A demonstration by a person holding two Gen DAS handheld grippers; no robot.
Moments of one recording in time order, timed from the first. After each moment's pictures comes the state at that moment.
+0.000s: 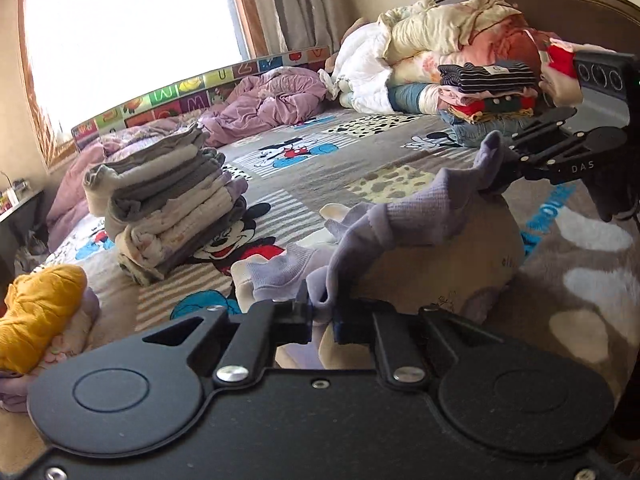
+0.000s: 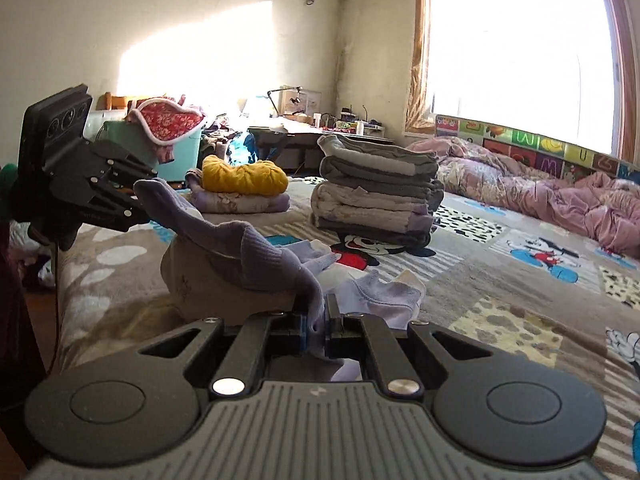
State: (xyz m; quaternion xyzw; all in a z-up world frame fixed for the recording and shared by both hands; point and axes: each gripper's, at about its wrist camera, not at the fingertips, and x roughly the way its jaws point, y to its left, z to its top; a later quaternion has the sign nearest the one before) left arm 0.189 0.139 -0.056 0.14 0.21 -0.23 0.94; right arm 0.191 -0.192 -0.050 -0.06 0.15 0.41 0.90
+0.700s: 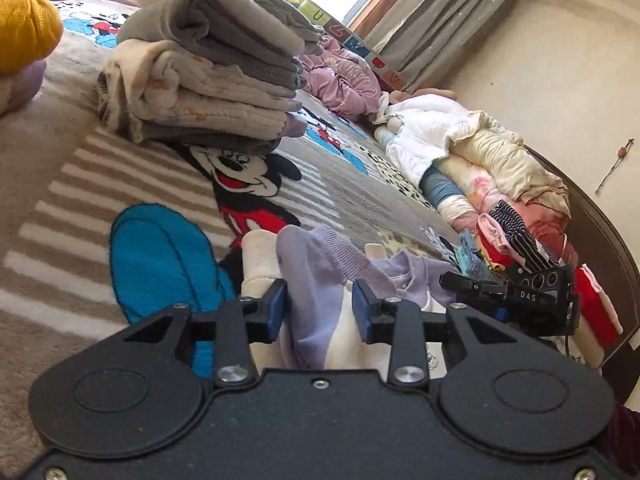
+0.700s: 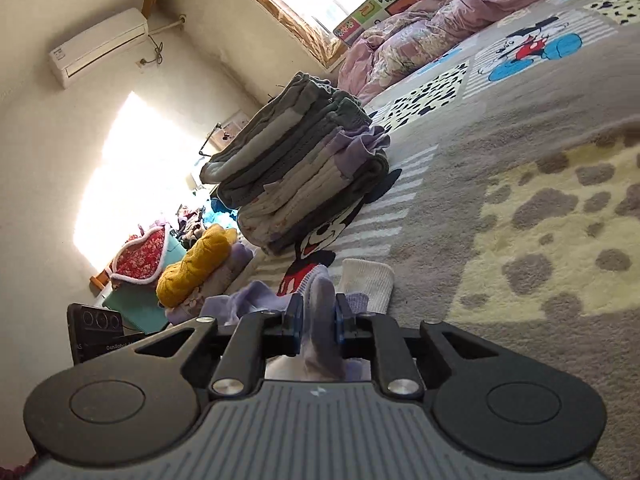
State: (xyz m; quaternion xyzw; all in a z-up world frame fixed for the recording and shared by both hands) left arm 0.311 0.214 -0.104 -0.24 0.30 -0.26 0.89; right arm 0.374 -0.204 -0.126 0.27 0.30 0.41 0.82
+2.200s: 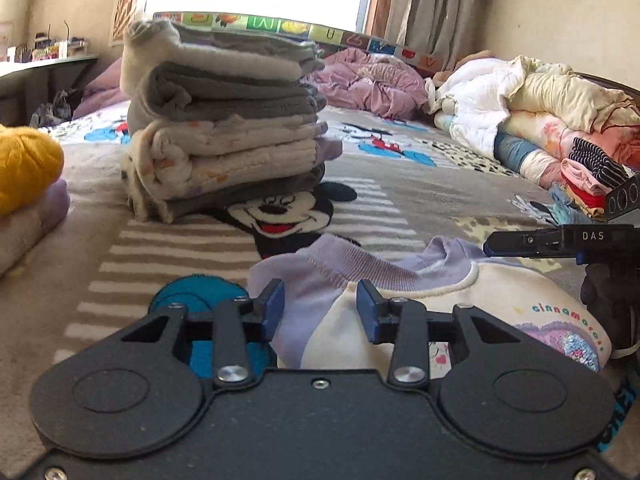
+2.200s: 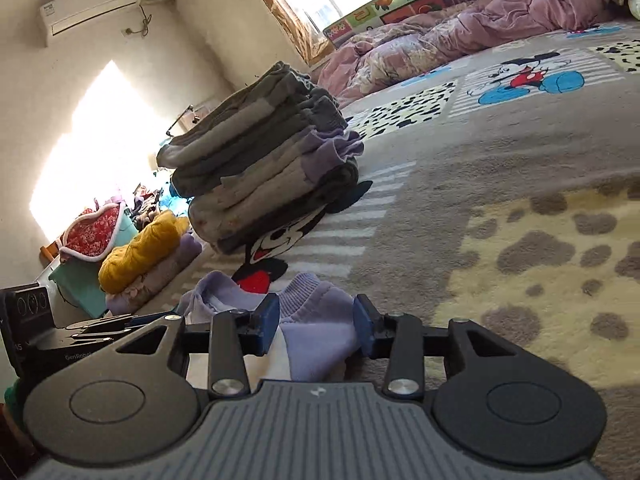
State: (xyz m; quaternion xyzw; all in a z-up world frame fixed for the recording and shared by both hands) left arm 0.319 0.163 -0.098 -0.04 0.23 -0.14 0.96; right arm 0.397 -0.179 -0.123 0.18 0.28 0.36 0.87
